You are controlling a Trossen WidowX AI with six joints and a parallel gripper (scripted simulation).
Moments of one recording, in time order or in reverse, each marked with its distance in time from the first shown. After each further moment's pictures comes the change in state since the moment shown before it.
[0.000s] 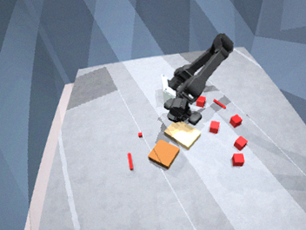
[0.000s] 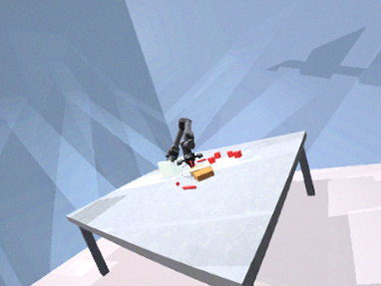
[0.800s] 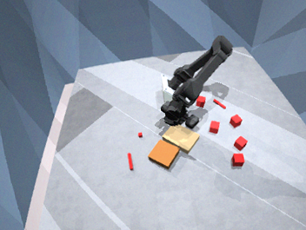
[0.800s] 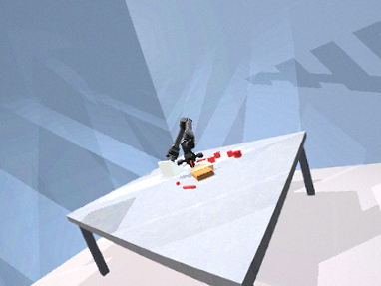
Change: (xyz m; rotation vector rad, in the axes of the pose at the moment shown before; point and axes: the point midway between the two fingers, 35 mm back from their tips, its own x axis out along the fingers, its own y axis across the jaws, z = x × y) arm -0.002 0.003 0.026 0.002 -0.004 0.002
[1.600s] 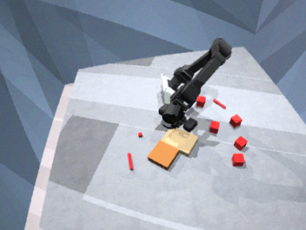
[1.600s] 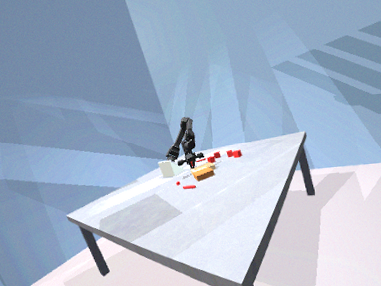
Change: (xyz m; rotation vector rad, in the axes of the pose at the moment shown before) arm 0.000 0.003 0.019 -0.003 -0.001 -0.002
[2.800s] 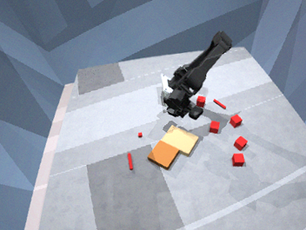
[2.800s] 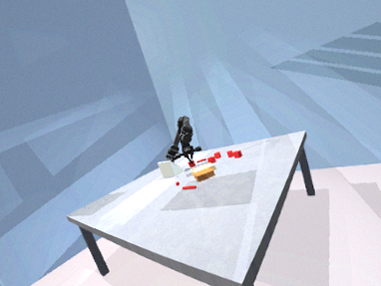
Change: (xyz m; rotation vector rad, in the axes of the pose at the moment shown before) arm -0.044 -0.001 -0.040 0.003 -0.004 0.001
